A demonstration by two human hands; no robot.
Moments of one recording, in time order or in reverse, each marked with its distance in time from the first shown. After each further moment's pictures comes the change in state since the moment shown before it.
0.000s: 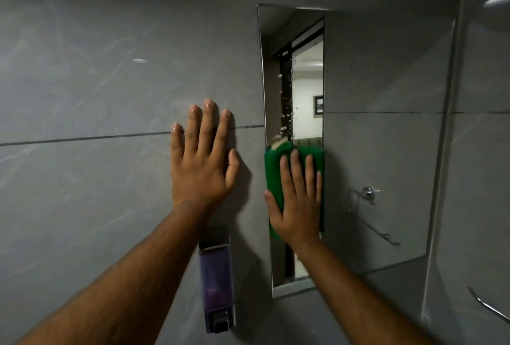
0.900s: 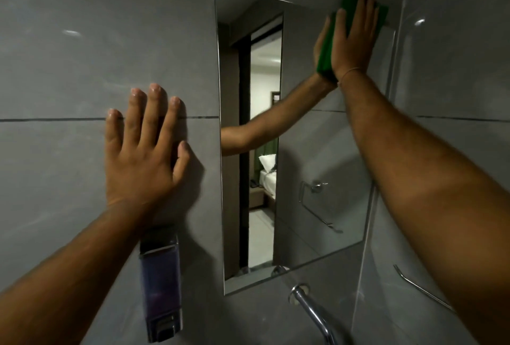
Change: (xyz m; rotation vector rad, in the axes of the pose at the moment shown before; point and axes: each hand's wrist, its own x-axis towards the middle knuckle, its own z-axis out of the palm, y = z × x) left_hand -0.006 -0.004 0.012 -0.092 0.031 0.019; right_hand 0.311 0.152 -0.123 0.069 0.188 0.382
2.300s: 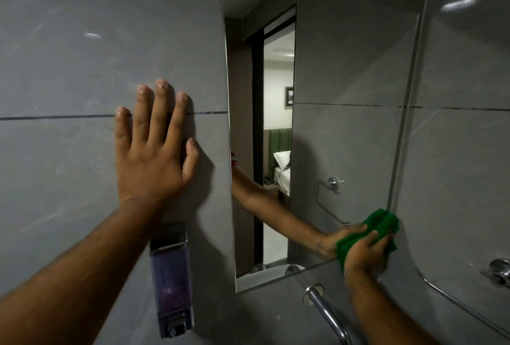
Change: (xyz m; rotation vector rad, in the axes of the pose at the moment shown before) left_hand 0.001 0.001 -0.005 0.029 -0.034 -0.032; right_hand -0.387 0.221 0.001 0.204 0.161 0.972
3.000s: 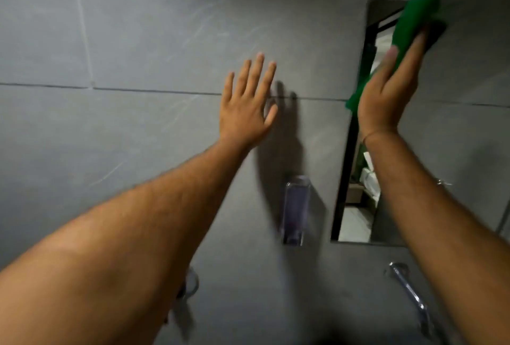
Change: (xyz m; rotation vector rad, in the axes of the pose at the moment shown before) left_hand 0.006 -0.077 -0.155 0.098 -0.207 -0.086; right_hand -0.275 -0.350 0.024 0.524 -0.370 -0.888
